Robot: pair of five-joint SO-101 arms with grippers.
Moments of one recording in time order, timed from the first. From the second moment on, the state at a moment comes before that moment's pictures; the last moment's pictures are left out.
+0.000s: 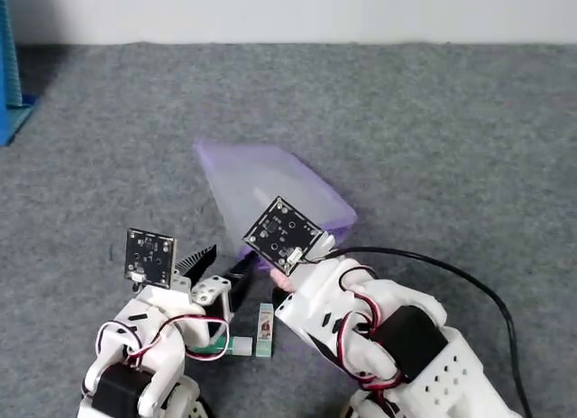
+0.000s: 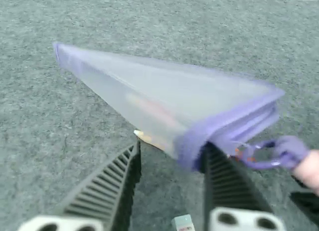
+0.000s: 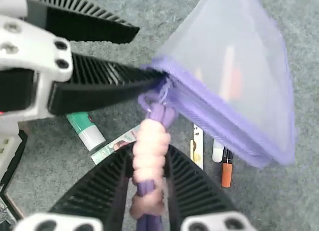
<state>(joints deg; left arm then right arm) 17.5 -103.4 79.8 68.3 18.4 -45.3 -60.1 39.2 81.5 8.7</state>
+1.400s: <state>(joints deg) 7.9 -103.2 79.8 68.3 18.4 -10.8 -75.4 47.0 83.8 17.5</state>
